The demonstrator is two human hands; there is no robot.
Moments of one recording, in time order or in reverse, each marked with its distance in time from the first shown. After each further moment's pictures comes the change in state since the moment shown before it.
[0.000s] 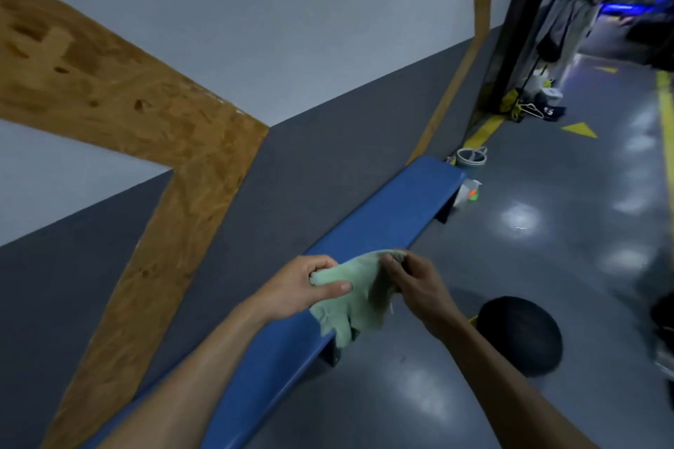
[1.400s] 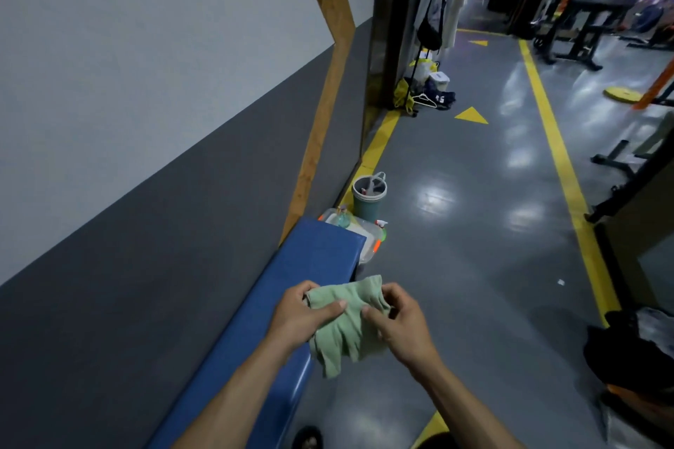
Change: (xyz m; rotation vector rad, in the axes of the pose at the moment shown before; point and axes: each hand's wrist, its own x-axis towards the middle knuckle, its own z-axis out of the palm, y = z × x) left_hand 0.898 0.037 0.142 -0.137 0.075 -0.289; right_hand 0.626 0.181 -0.494 -0.016 0.384 0.157
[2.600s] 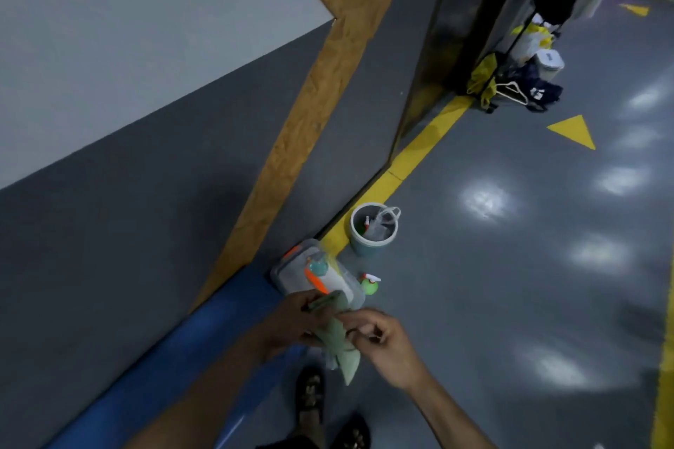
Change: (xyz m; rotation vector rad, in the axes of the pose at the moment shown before) left_hand 0.592 0.150 0.184 -0.330 -0.236 -0.293; right_hand 0.642 0.094 -0.185 -0.039 -0.581 0.081
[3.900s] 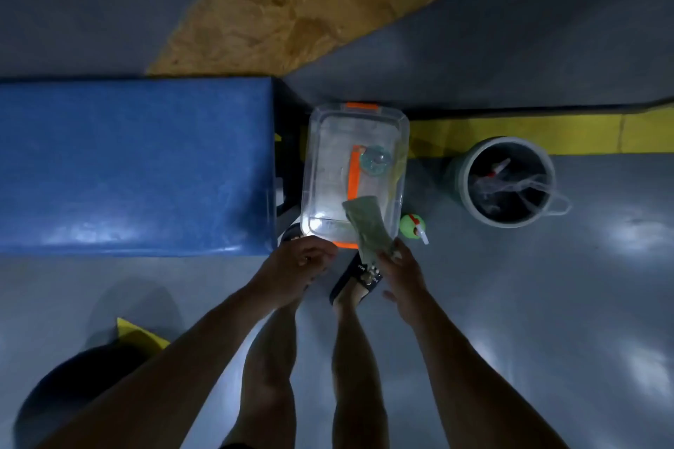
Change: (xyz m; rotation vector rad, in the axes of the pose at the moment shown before) left_hand 0.333 -0.205 -0.015 -0.568 0.750 -0.297; right_hand 0.368 0.370 -0.059 -0.321 -0.361 0.963
